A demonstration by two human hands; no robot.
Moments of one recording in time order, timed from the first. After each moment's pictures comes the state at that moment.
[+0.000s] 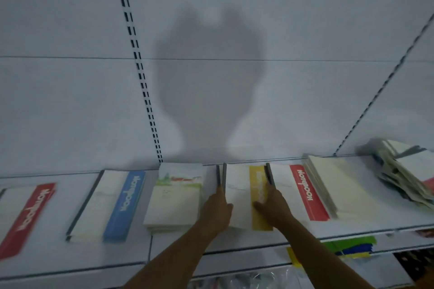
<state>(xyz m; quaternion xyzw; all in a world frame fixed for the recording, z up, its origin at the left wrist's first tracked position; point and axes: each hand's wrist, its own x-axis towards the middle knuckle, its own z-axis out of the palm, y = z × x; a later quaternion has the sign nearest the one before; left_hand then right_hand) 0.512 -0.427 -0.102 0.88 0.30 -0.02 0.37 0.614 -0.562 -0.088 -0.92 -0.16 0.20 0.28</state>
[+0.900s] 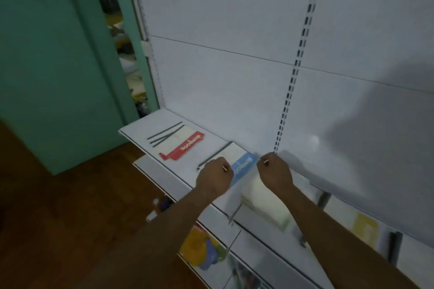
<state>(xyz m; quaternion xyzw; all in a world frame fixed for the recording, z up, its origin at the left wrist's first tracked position) 0.324 -0.364 -0.003 0.73 0.59 0.22 0.26 0.495 -0.382 -0.012 -0.77 -0.51 0.19 0.33</state>
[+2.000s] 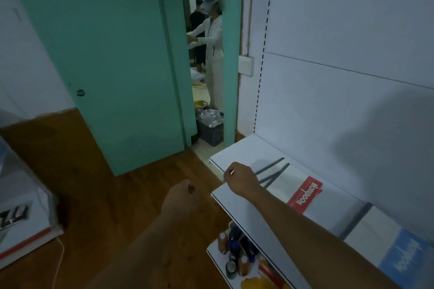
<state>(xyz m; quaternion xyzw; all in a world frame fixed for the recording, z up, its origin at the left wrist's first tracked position) -0.097 -0.169 -0.022 0.57 0.75 0.24 0.25 0.073 -0.102 -0.024 -0.65 -0.69 0.24 0.20</state>
